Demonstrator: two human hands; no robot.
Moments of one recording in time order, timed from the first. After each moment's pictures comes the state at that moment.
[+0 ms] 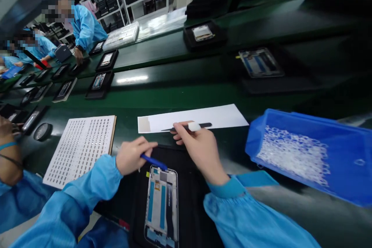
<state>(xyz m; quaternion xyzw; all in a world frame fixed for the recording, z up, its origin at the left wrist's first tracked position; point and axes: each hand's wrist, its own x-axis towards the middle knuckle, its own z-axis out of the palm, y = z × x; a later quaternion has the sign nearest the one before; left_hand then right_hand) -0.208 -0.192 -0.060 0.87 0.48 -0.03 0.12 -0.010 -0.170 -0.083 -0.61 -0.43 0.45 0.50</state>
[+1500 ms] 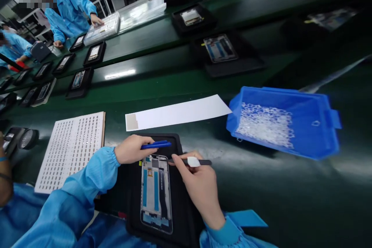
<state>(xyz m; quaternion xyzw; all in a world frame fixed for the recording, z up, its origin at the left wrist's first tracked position) -0.184 -0.174 -0.049 0.82 0.45 -0.07 0.34 -0.014 -0.277 -0.107 -0.67 -0.44 0.36 0.47</state>
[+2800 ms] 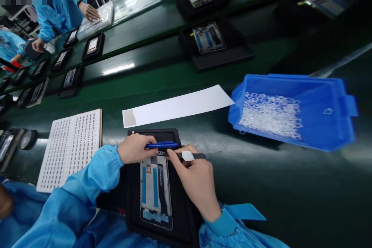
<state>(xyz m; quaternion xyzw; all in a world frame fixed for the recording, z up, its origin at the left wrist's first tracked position) -0.169 -0.177 -0.055 0.82 0.46 -0.18 0.28 -0.013 -0.278 -0.116 -0.69 -0.48 0.33 0.43</state>
